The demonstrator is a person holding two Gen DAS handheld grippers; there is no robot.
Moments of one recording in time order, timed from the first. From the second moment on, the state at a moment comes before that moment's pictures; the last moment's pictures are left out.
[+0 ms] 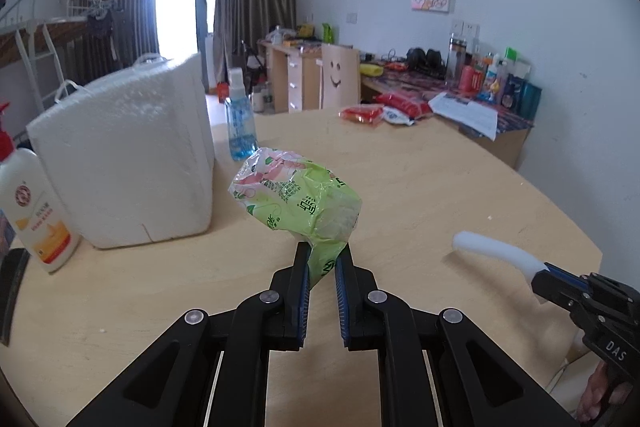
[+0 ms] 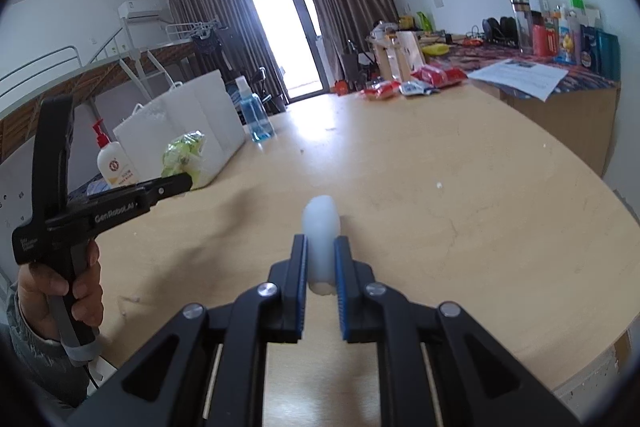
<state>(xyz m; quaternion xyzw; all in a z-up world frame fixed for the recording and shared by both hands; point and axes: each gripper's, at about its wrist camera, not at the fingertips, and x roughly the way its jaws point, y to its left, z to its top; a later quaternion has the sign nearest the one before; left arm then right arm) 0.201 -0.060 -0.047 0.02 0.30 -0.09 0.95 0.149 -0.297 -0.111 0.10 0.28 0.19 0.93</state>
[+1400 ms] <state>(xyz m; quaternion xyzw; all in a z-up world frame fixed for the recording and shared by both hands) 0.079 0.033 0.018 0.00 0.17 -0.05 0.98 0.103 -0.187 -0.022 0.01 0.18 0.28 0.94</state>
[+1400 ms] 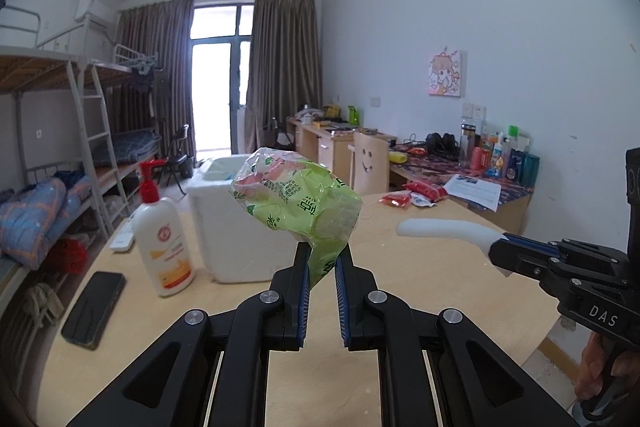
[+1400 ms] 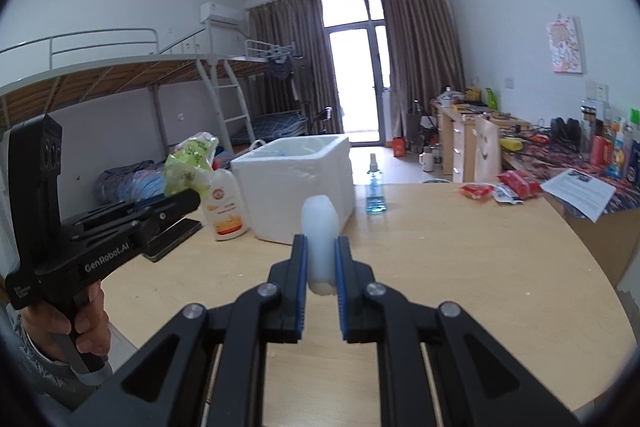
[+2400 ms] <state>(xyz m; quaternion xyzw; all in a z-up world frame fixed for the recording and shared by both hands) 0.065 0.089 0.002 -0.02 0.16 0.02 0.99 0.106 -0.122 -0.038 0.00 0.19 0.37 0.91</state>
